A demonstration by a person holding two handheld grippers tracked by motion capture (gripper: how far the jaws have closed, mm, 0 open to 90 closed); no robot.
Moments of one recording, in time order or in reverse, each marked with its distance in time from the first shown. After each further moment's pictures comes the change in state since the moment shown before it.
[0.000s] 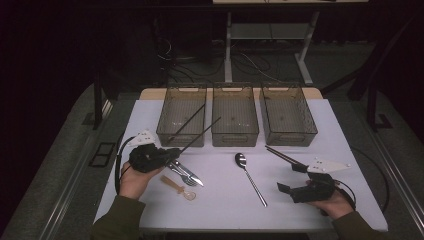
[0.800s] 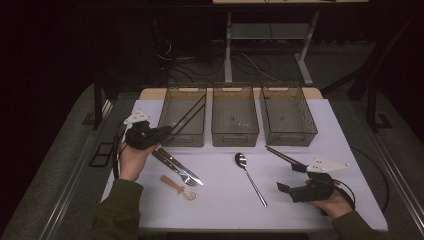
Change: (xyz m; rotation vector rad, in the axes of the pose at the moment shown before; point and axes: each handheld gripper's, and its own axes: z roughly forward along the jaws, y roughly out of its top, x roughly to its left) left arm 0.051 0.033 0.013 -0.036 0.144 -0.038; right arm -0.001 0.000 0.002 0.005 -0.006 0.005
